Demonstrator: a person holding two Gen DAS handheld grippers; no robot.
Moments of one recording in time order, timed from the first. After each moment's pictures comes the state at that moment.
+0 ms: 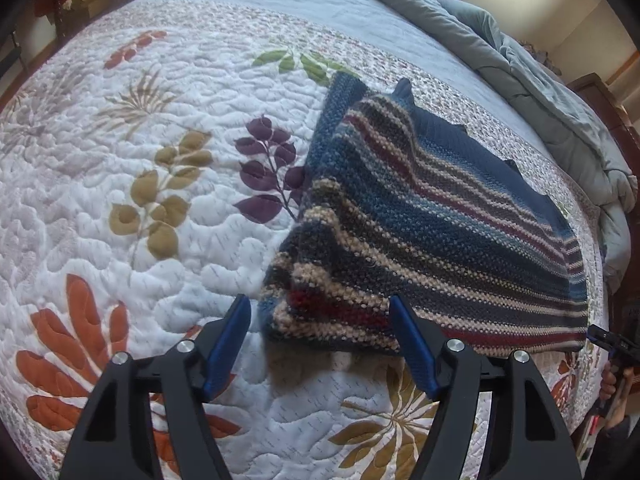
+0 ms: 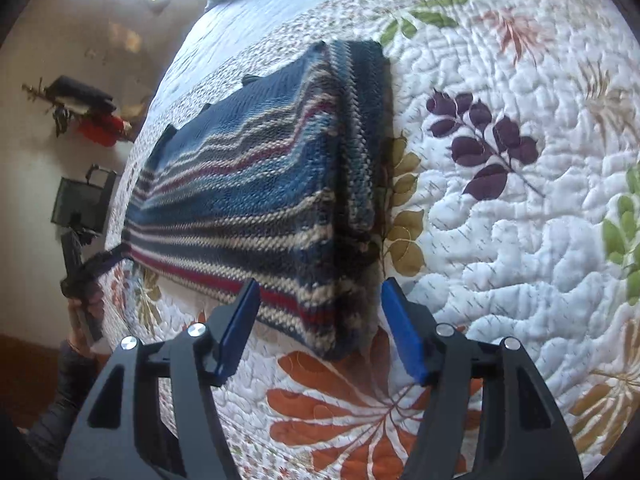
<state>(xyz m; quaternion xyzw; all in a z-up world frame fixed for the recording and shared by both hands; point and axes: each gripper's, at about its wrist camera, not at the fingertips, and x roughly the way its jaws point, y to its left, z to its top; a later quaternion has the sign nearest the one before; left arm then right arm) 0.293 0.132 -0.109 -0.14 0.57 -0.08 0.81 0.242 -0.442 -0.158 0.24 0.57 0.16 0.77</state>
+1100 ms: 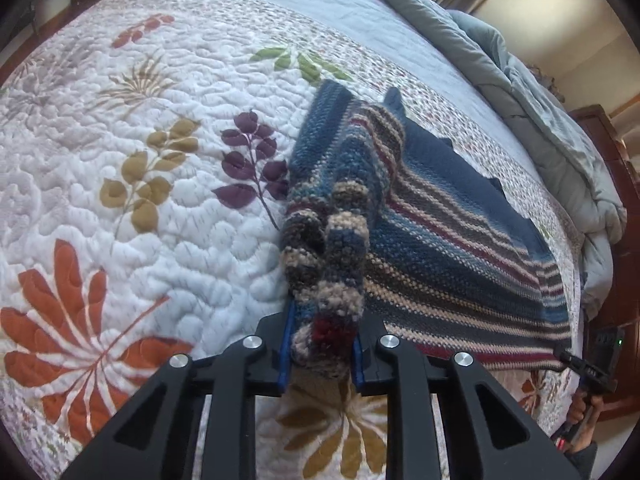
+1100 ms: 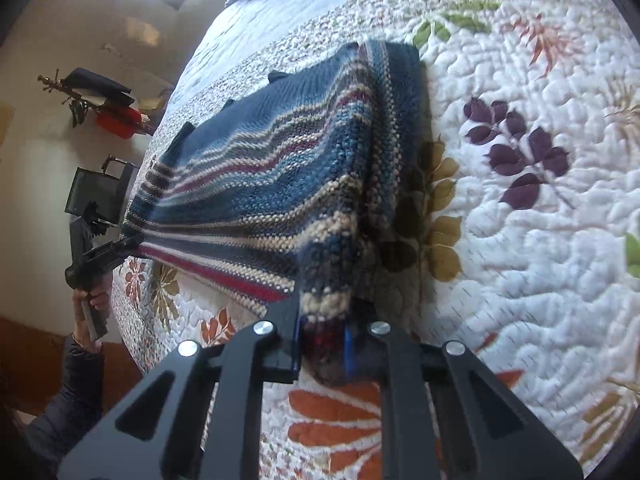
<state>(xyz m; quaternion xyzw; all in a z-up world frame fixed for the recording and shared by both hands) 0.284 0.122 -0.092 -0.19 0.58 -0.07 0.79 0.241 -0.426 -0.143 0.23 0.56 0.19 0.77</state>
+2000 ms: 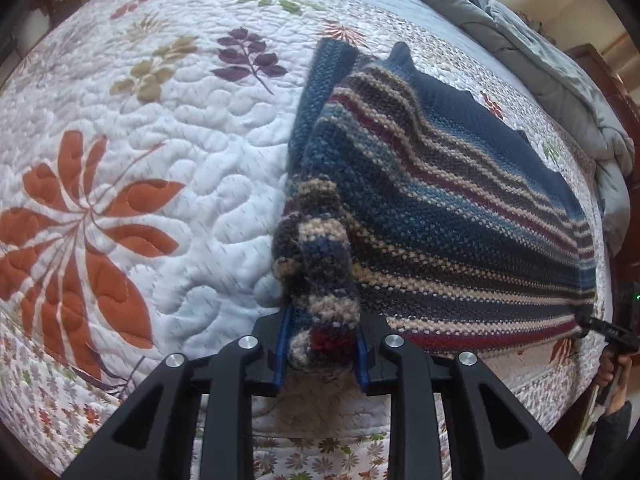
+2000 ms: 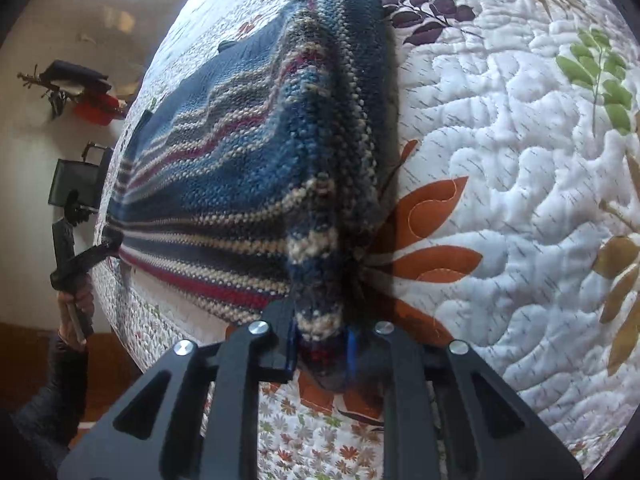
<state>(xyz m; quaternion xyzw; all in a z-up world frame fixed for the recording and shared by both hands) 0.209 0.092 -0.120 -0.11 0.60 -0.09 0.79 0.174 -0.458 -0.180 0.21 0.61 0.16 0.75</state>
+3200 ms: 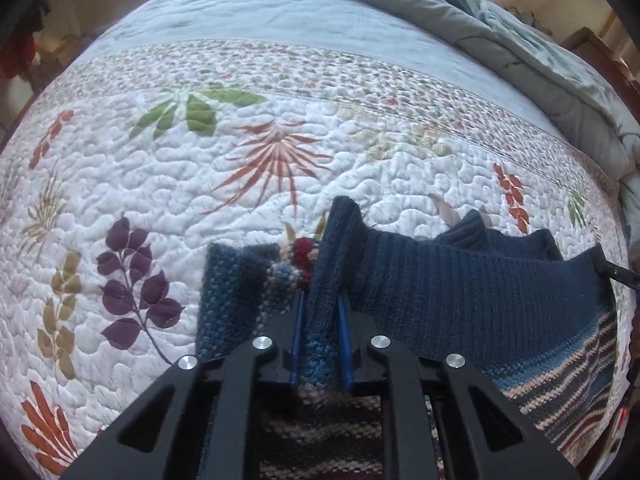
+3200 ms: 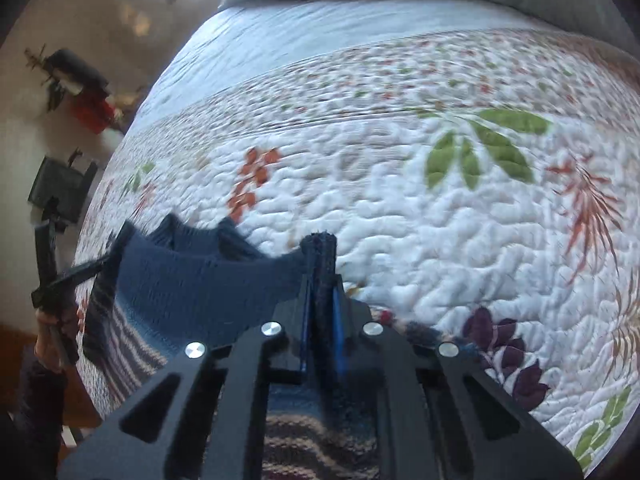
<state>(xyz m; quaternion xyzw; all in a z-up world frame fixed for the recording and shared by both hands) 0.379 0.015 -0.113 -0.05 0.57 -0.08 0.82 0.388 -0.443 -0.141 0.15 0.55 0.14 0.81</state>
